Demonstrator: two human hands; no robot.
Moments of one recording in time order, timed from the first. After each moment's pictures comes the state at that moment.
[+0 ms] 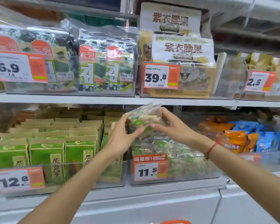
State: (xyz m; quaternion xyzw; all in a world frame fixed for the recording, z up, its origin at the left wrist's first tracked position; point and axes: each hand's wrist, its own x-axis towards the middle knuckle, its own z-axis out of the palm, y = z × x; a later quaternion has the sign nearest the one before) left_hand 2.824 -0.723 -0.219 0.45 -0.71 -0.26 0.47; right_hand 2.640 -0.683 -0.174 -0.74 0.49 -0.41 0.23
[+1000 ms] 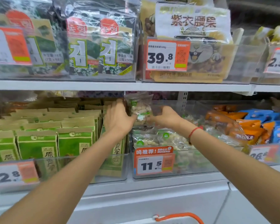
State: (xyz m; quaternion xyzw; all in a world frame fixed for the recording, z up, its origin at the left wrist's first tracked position) left_hand 2.810 -0.758 -0.206 0.62 -0.68 -0.07 0.39; right_hand 2.655 -0.758 -0.198 -0.61 0.69 -0.33 0.23
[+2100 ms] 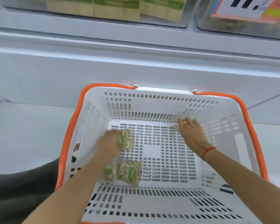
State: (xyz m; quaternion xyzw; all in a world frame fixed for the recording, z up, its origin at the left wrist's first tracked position) left_hand 2.961 -0.551 -0.631 0.67 -0.68 -0.29 -0.10; right_hand 2.663 -0.579 -0.585 -0.79 0.54 0.28 -0.09
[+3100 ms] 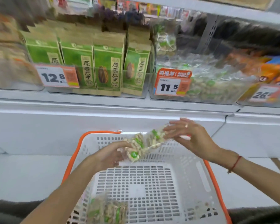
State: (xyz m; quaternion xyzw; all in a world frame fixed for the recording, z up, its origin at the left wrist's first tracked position) left_hand 2.925 -0.570 -0.431 0.50 -0.35 -0.77 0.20; right_hand 2.639 -0.553 -0.358 -0.85 0.45 -0.26 0.11
